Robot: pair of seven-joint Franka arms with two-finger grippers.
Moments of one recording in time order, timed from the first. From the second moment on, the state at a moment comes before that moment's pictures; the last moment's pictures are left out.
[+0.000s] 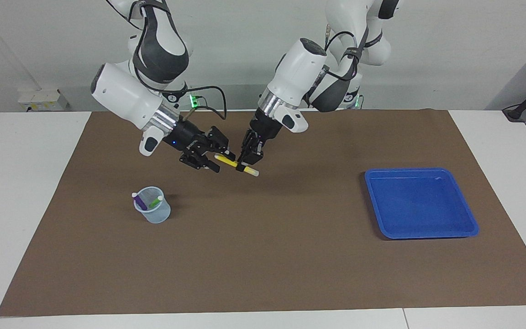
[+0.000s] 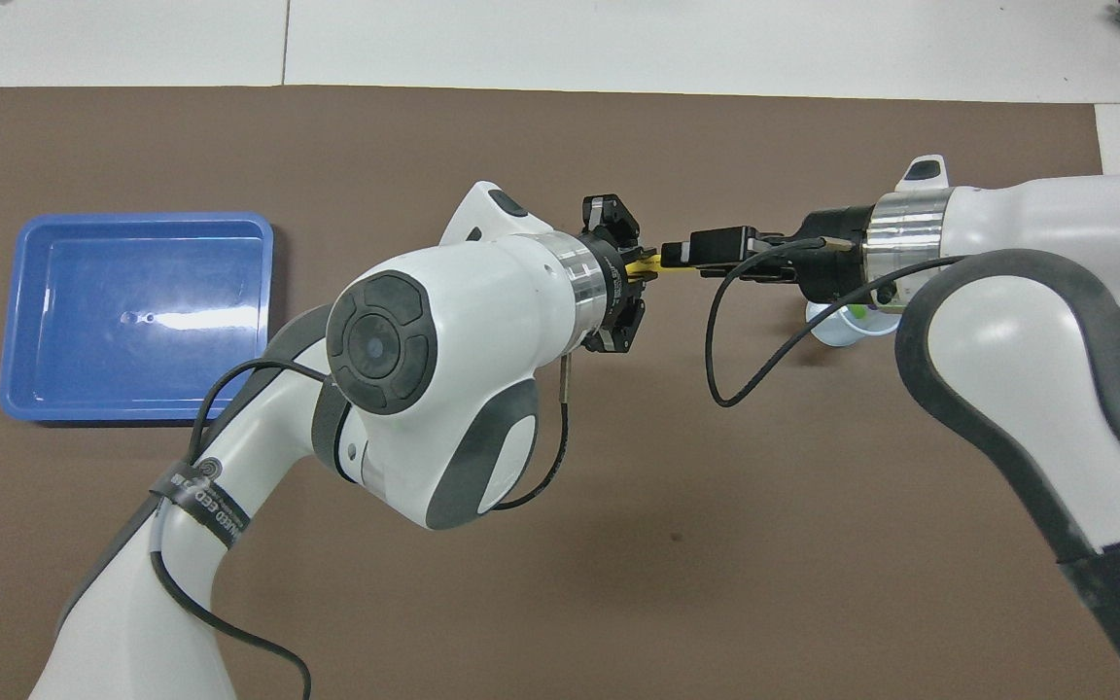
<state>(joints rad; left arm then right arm) -0.53 0.28 -0.20 -1.66 -0.27 2.55 -2.03 0.09 0.10 0.13 -1.85 0.88 2.16 -0.19</state>
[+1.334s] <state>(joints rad) -0.53 0.29 -0.20 -1.66 -0.27 2.58 -2.03 0.08 0.09 0.13 -1.84 0.89 2.13 -0.22</state>
